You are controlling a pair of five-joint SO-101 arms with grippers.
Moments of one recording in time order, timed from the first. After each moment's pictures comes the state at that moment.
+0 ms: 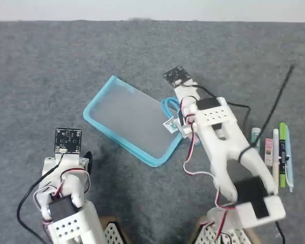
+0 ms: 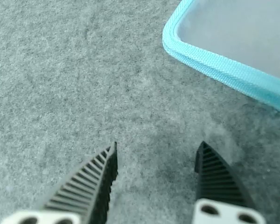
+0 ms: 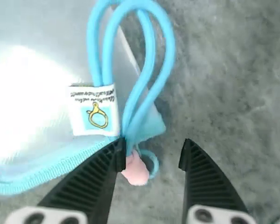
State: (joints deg) left arm -29.0 -103.1 96.9 65.7 -19.5; right arm -19.3 0.5 27.1 55.3 17.0
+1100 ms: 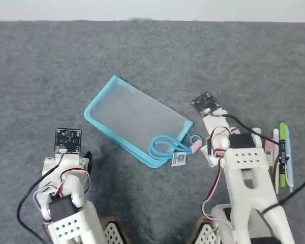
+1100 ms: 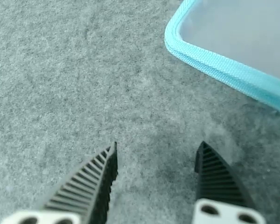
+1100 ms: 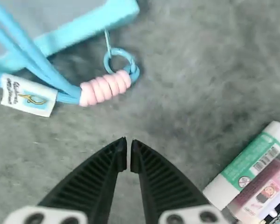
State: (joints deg) left arm -29.0 -103.1 96.9 65.7 -19.5; right arm -8.0 -35.2 53.5 61.5 23.3
